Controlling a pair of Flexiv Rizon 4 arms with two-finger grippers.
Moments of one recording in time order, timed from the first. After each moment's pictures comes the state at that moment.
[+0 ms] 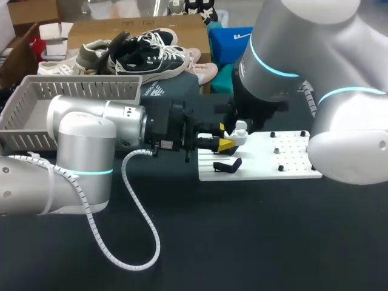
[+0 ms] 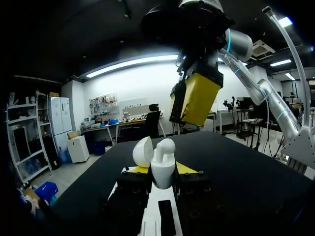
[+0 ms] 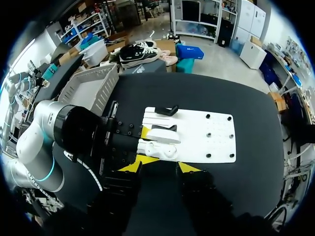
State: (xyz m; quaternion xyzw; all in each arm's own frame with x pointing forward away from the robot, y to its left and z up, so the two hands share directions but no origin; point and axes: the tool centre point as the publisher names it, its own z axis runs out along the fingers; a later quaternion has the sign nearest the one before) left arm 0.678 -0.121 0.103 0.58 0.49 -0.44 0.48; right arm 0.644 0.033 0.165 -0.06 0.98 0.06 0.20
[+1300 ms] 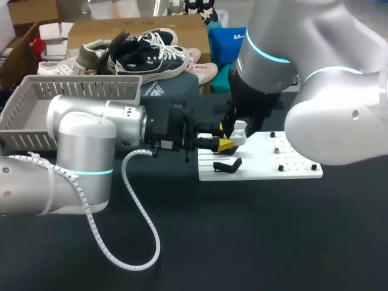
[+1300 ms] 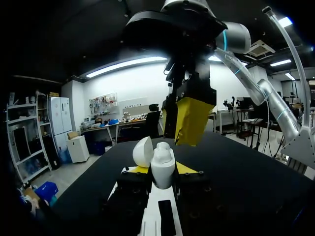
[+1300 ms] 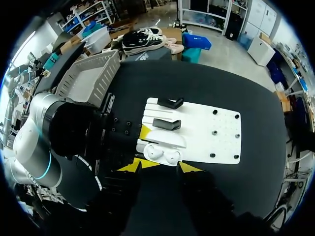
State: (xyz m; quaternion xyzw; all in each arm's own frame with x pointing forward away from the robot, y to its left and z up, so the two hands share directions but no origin) left arm 0.678 -0.121 0.103 0.58 0.49 -0.44 0.48; right arm 0.654 0.036 0.150 -0.09 0.98 0.07 0.14
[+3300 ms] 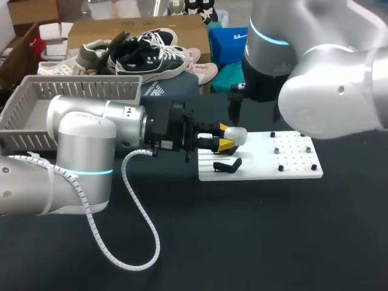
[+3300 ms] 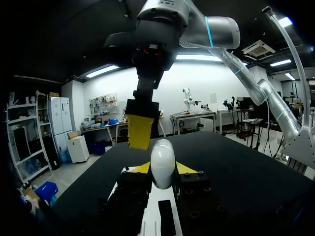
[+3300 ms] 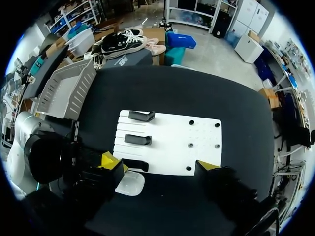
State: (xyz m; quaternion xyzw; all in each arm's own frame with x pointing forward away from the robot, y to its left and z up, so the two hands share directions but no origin) left arm 0.678 -0.121 0.103 0.58 0.49 -0.44 0.48; right arm 0.700 -0.006 0.147 -0.05 0.99 0.01 0.14
